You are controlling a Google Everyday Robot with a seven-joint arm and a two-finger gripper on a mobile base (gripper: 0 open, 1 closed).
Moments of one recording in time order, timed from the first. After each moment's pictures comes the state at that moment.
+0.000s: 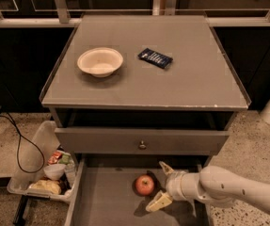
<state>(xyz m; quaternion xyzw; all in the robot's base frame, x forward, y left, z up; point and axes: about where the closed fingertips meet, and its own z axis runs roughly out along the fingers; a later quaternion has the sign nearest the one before) 0.463 -0.102 0.453 -0.51 0.75 0.20 0.36</state>
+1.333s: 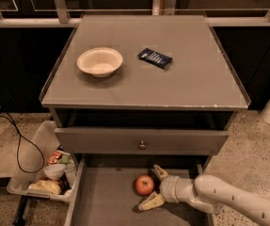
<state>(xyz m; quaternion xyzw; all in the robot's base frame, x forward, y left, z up) 0.487 -0.081 0.393 -0.46 0.74 0.25 0.41</state>
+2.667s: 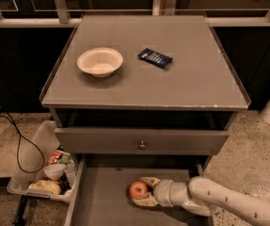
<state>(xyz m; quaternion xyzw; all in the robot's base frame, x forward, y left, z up) 0.471 -0.053 0.381 -0.46 0.74 0.29 0.40</state>
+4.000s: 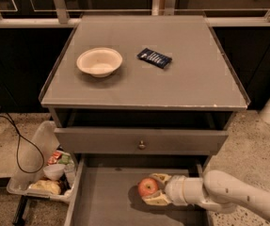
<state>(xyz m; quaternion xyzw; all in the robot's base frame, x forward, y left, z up) 0.447 -0.084 0.455 -0.49 0.74 0.28 0.38</state>
